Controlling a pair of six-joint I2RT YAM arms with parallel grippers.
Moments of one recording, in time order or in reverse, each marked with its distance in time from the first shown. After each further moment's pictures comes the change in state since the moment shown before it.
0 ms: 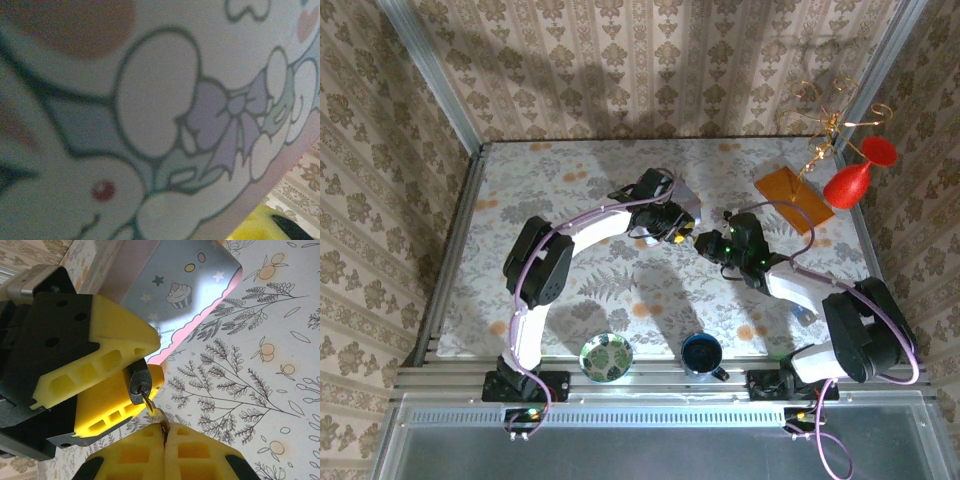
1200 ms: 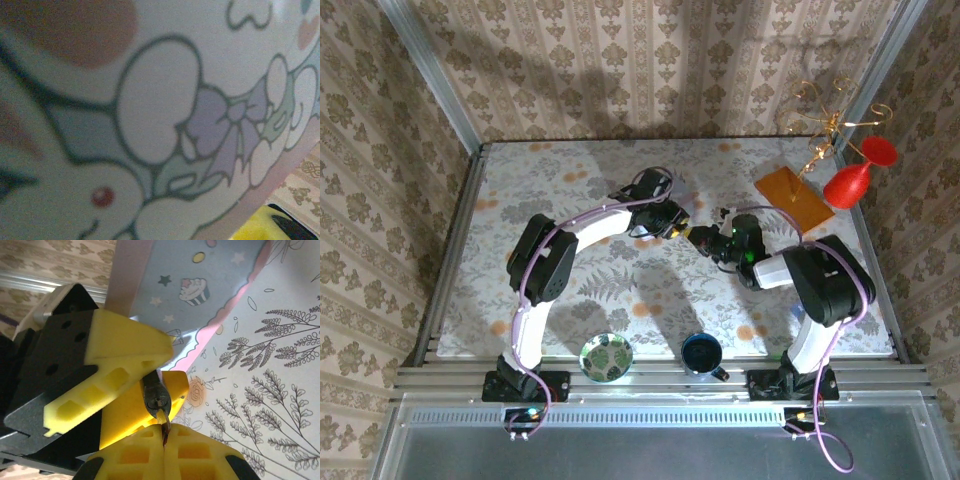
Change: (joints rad) left arm 0.014 0.034 -0.008 0.067 -0.109 0.018; right arm -0.093 0.377 -0.039 0.657 -0.276 0.256
